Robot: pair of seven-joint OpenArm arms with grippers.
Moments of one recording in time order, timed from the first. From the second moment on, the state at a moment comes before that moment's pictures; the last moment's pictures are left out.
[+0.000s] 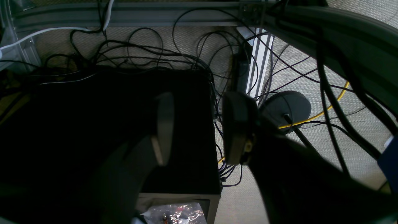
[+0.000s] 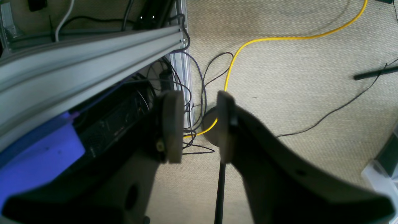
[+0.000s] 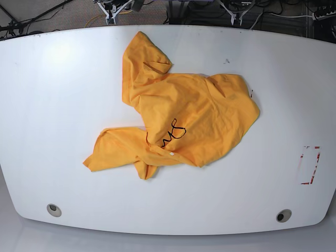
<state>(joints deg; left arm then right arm) 5.7 -5.6 4.4 3.5 -6.2 -5.0 -8.0 -12.2 5.9 14.5 18.8 -7.0 21.9 3.0</state>
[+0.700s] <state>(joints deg) 7.6 -6.1 4.4 8.8 -6.4 -5.2 -8.2 -12.5 5.1 14.5 19.1 -7.0 21.9 5.7</state>
